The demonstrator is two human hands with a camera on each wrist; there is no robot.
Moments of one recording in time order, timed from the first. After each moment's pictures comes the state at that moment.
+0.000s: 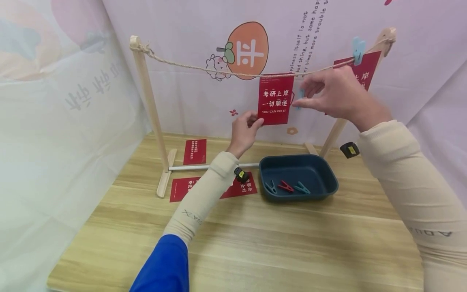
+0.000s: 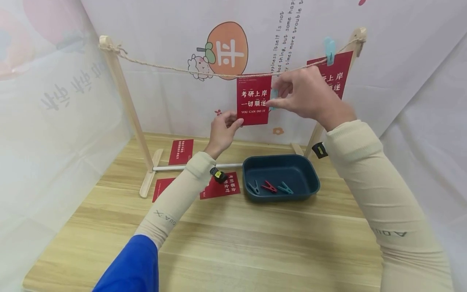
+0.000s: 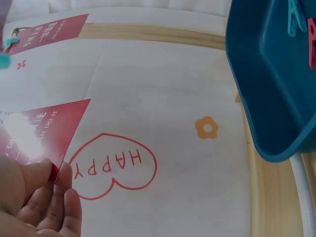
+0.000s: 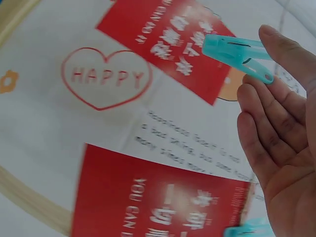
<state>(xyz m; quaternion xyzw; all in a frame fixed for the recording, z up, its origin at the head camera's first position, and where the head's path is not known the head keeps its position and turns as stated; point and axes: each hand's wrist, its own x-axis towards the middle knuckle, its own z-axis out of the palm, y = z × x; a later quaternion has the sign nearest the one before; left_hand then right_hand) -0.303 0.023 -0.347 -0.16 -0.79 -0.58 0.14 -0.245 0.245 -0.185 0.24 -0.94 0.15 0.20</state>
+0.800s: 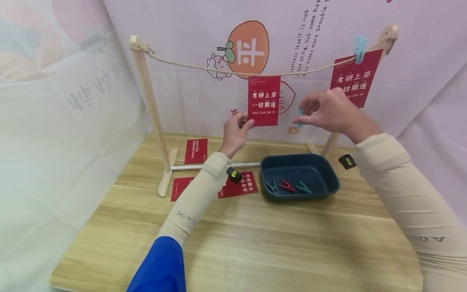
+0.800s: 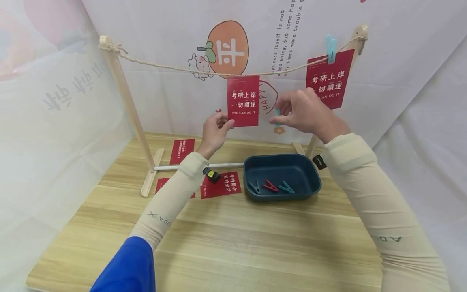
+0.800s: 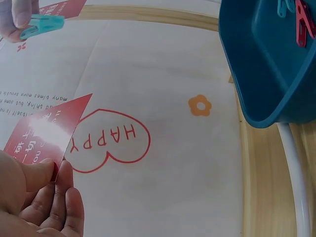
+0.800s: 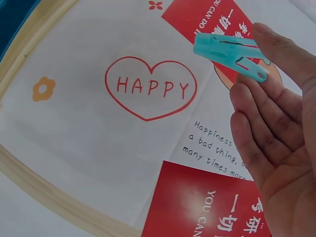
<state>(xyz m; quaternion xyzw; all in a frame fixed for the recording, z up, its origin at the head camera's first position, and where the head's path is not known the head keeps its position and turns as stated) -0.309 -0.003 -0.357 -0.14 -0.80 -0.57 0.13 -0.254 0.258 -0.227 0.24 -0.95 0.16 0.13</state>
